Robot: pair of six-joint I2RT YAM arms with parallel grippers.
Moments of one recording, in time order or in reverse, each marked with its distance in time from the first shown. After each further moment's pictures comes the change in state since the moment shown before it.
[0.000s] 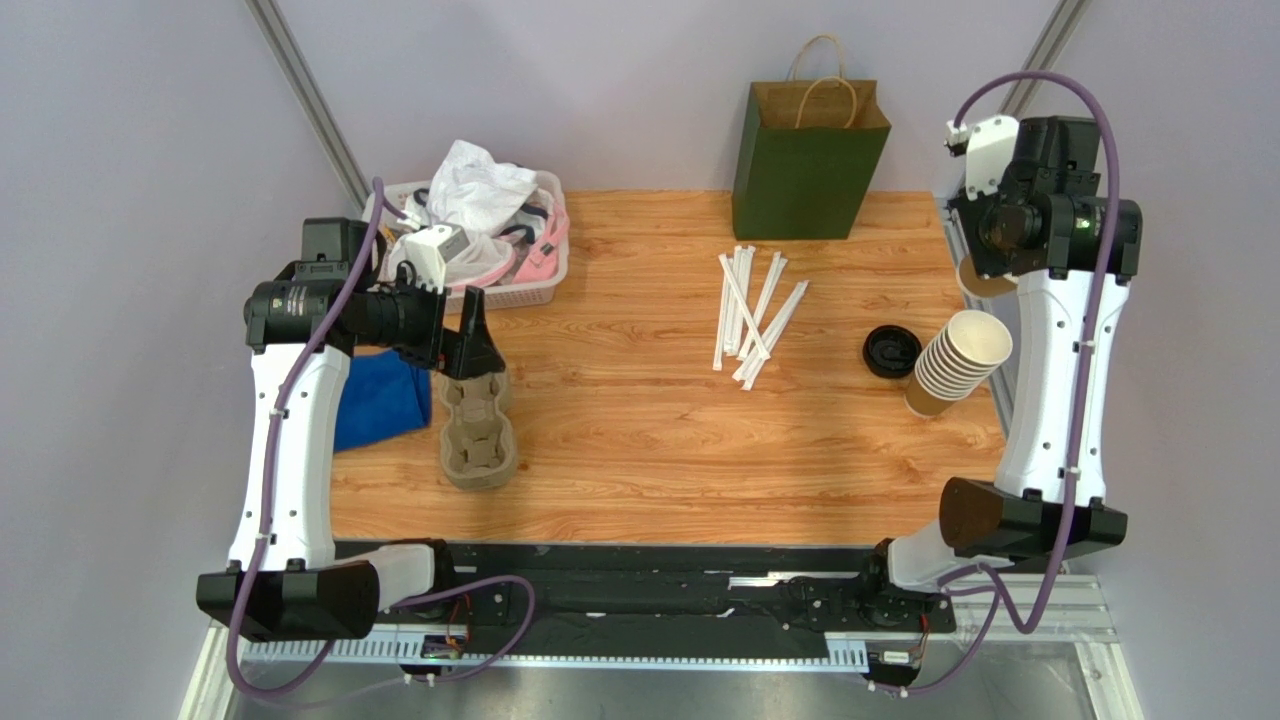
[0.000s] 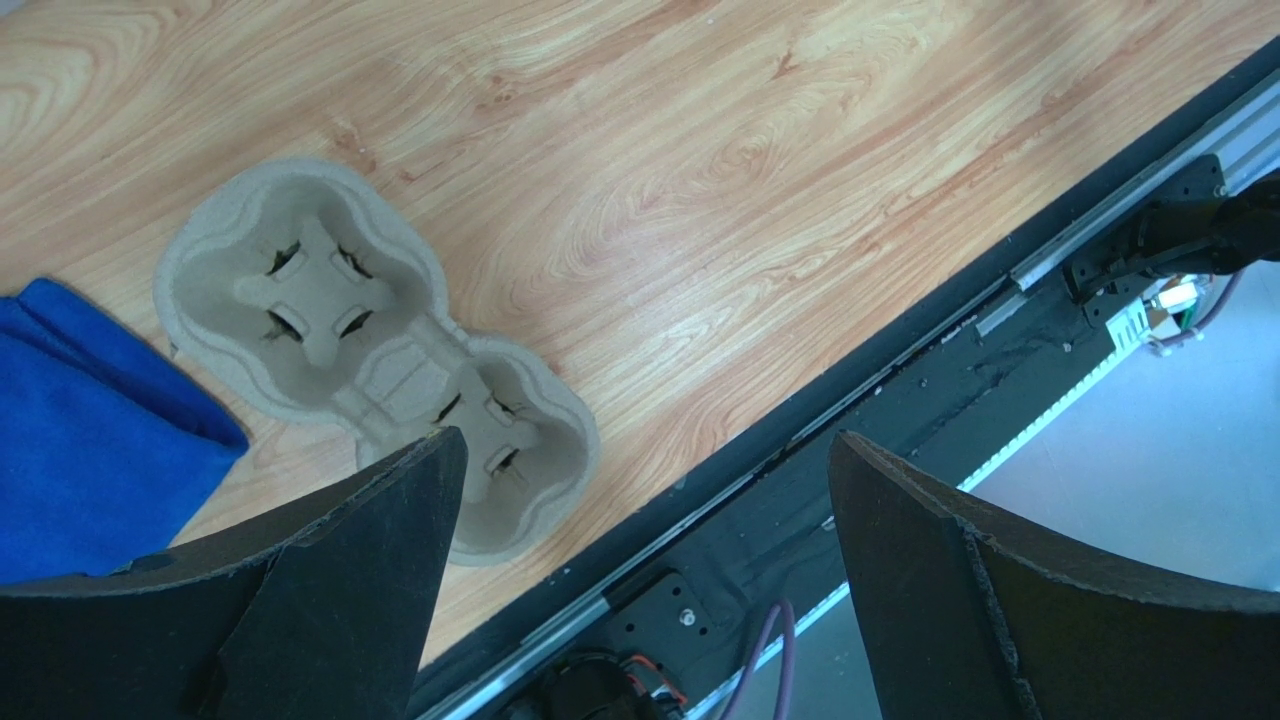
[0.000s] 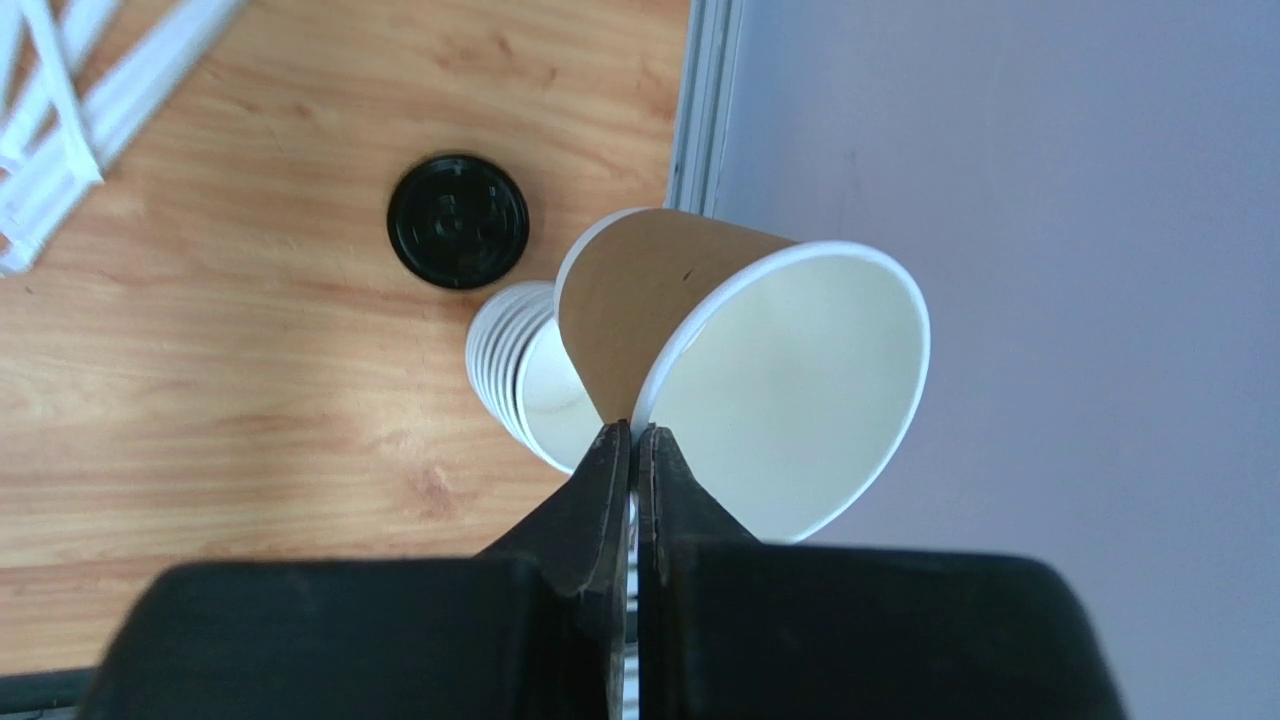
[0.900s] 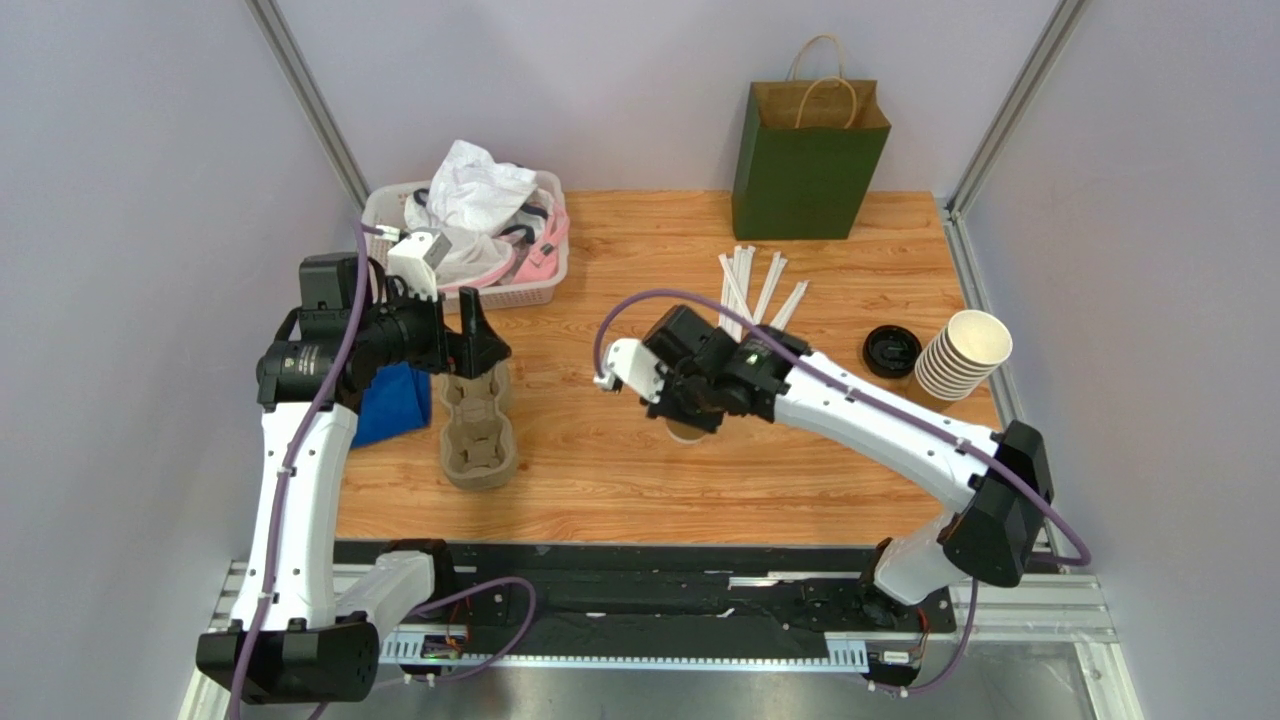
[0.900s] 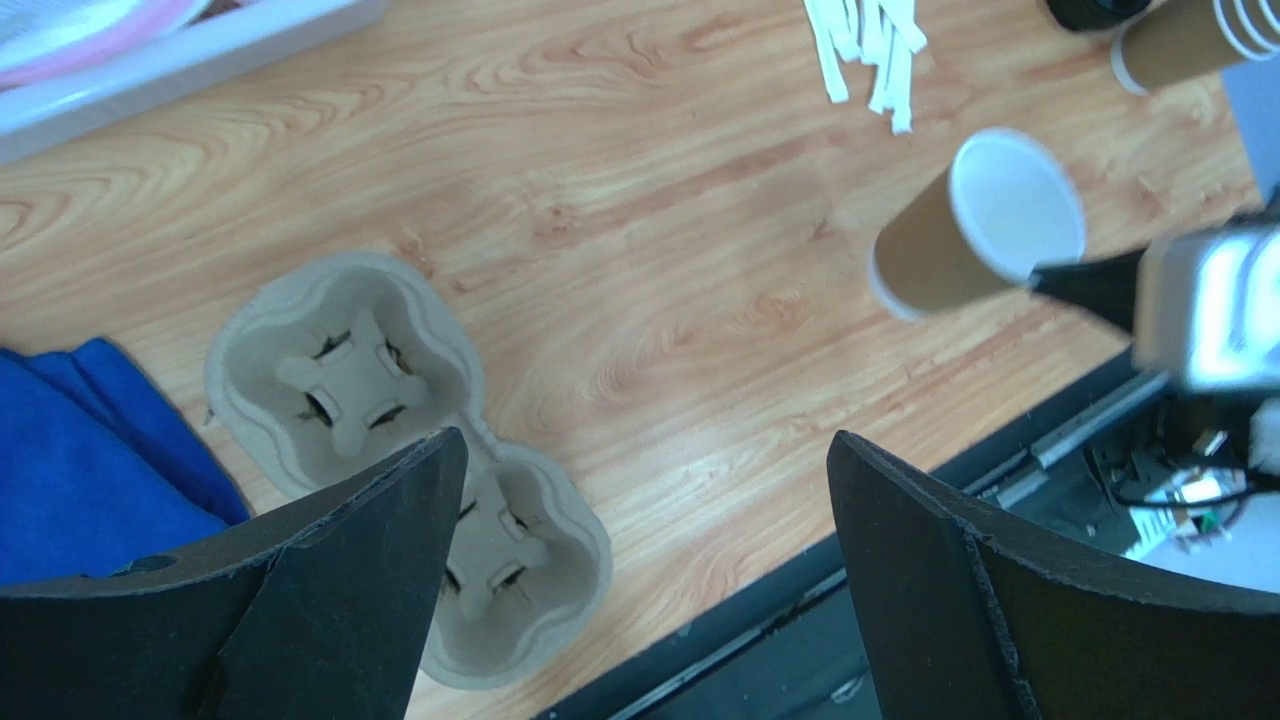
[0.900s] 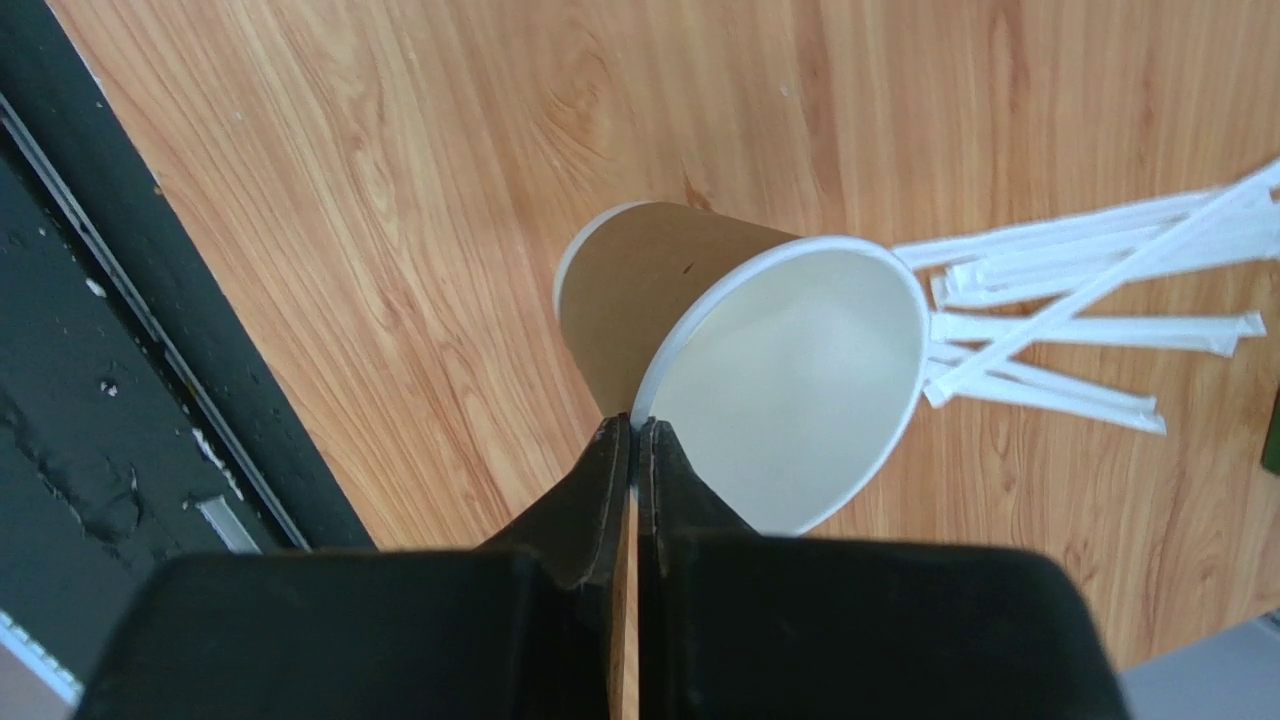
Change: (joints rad) left arm -0.005 -0.187 -0.263 0.364 -0.047 -0.229; right arm 1.064 -0.008 -0.625 0.348 -0.085 0.036
